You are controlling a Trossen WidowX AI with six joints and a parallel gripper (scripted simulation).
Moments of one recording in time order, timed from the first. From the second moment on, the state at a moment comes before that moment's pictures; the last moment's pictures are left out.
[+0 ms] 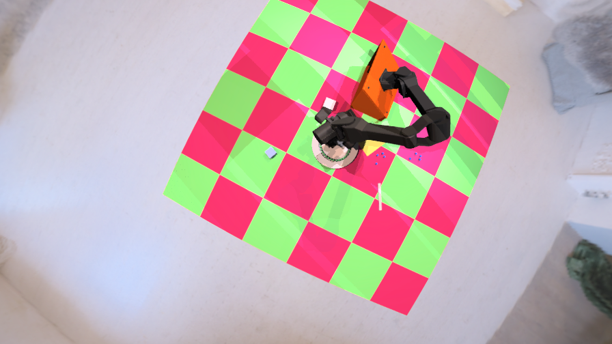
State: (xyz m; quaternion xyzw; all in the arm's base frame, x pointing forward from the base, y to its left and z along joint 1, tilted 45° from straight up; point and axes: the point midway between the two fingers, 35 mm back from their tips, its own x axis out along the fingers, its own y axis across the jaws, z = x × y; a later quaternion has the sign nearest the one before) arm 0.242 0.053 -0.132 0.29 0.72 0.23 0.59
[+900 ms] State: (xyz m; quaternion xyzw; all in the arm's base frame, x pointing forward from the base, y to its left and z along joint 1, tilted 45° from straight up) arm 0.242 0.053 -0.132 0.29 0.72 0.23 0.59
